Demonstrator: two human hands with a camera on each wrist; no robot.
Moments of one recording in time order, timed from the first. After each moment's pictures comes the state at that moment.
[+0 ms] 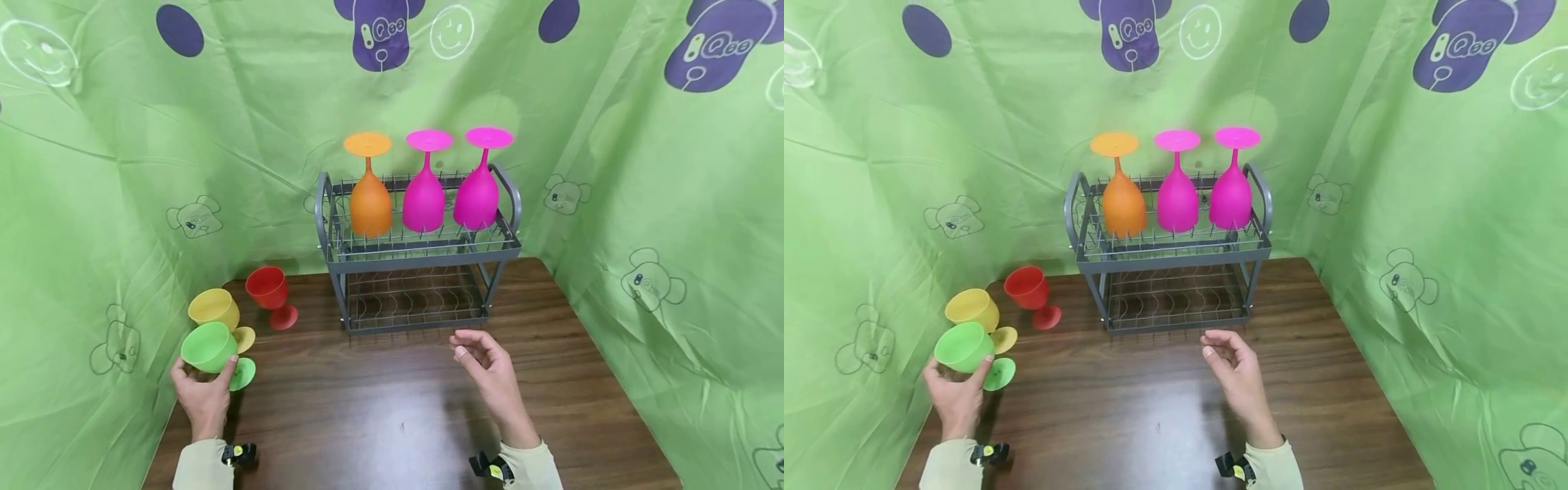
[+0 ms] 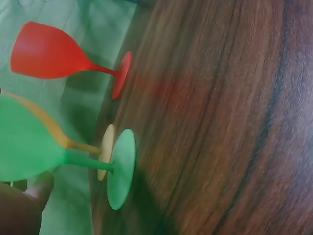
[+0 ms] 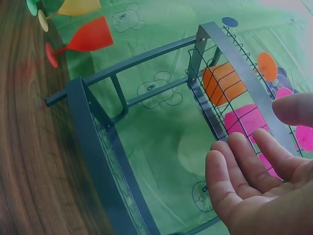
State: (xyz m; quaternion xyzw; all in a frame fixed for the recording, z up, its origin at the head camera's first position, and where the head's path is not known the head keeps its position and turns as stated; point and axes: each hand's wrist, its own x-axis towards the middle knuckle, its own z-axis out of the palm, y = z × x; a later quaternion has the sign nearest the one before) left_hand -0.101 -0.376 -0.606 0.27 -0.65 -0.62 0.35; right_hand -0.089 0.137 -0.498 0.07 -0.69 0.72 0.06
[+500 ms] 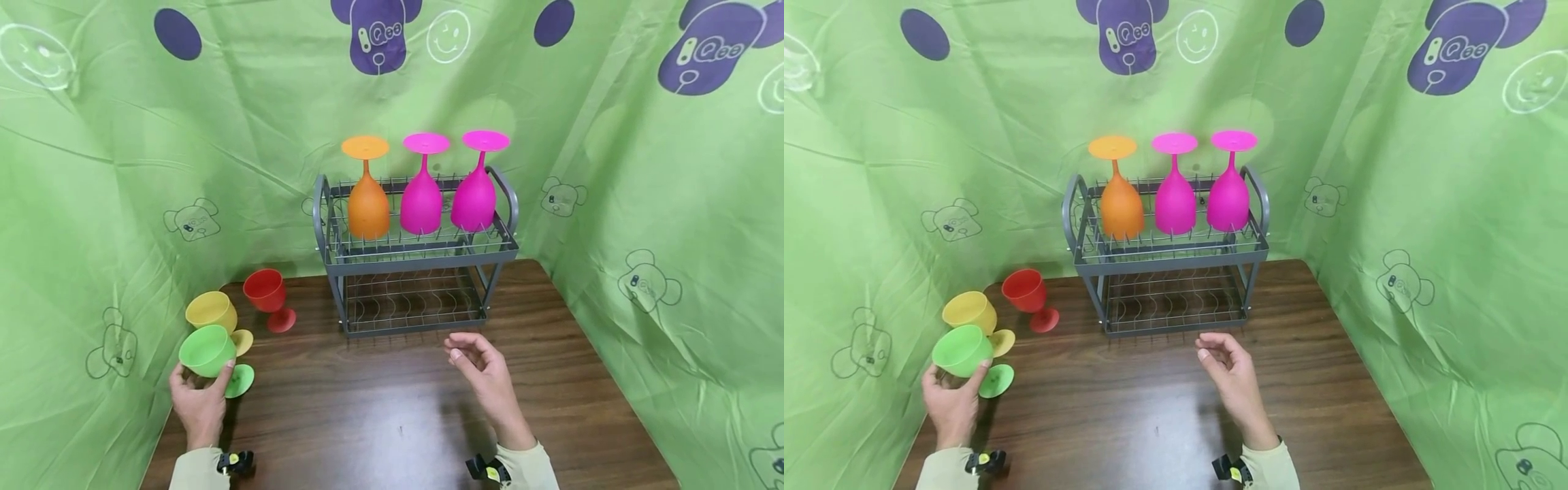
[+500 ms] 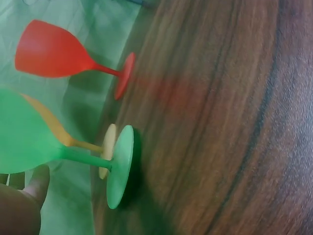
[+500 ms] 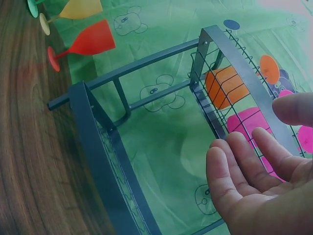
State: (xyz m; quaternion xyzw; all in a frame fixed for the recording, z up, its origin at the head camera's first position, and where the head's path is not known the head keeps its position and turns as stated) left_hand -0.097 -0.375 -0.606 0.26 -0.62 -0.65 0.36; right_hand -0.088 0.134 -0.499 0.09 -0.69 0.72 0.04
